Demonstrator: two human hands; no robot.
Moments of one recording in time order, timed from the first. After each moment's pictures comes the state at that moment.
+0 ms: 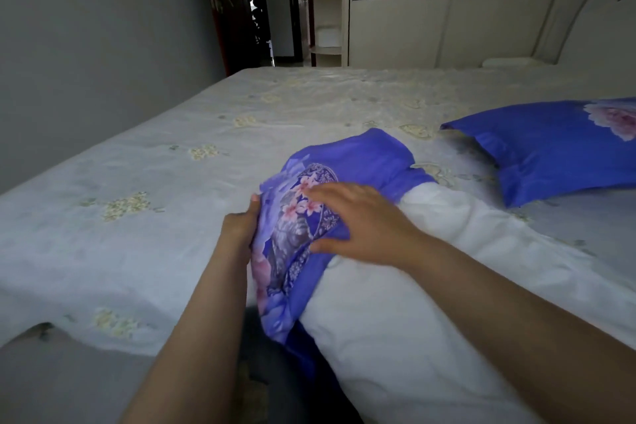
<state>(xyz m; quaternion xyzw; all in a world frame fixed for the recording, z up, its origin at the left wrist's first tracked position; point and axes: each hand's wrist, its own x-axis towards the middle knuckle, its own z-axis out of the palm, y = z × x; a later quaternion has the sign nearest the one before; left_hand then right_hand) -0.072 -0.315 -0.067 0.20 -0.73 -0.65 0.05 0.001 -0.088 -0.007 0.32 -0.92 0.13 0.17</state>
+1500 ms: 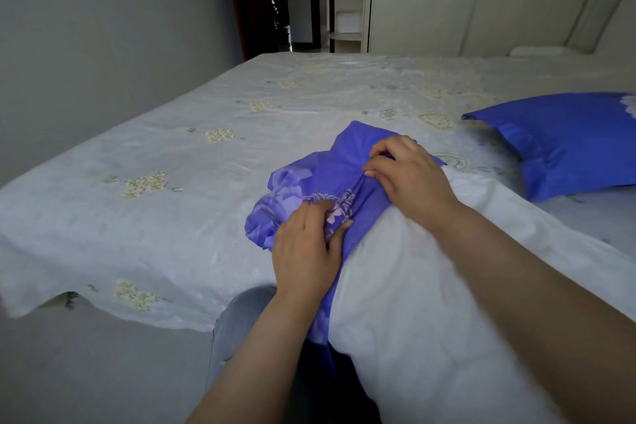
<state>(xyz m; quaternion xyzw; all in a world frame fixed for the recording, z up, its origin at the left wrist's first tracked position) 0.037 -0.235 -0.062 -0.10 -0.87 -0.30 0.39 -0.034 -0.058 0.001 0.26 -0.89 0.12 0.35</state>
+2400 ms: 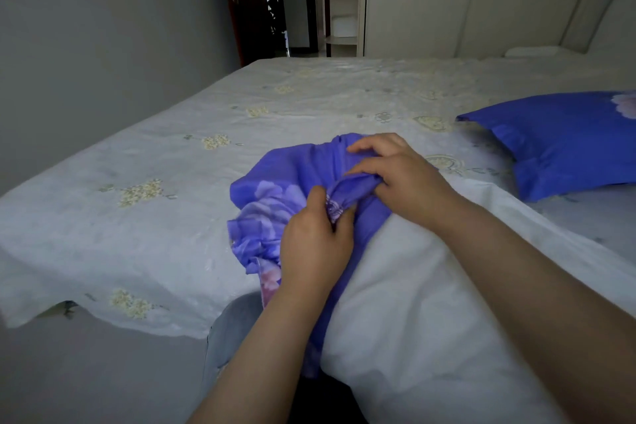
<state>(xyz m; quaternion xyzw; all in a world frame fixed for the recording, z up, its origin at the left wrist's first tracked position) 0.050 -0.207 -0.017 -0.04 -0.87 -0.40 0.28 -0.008 -0.057 0.032 0.31 -0.90 0.19 0.25</state>
